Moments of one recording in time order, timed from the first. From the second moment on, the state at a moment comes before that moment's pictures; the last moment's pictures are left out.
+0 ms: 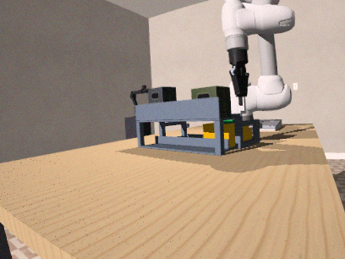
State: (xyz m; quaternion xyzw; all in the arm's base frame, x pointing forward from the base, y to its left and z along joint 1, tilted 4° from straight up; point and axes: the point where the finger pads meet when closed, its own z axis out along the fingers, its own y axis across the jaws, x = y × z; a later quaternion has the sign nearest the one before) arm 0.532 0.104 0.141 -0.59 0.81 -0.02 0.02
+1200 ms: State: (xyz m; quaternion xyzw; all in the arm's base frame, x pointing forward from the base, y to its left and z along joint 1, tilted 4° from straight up) arm 0.531 0.107 0.143 -0.59 0.81 -0.02 0.02
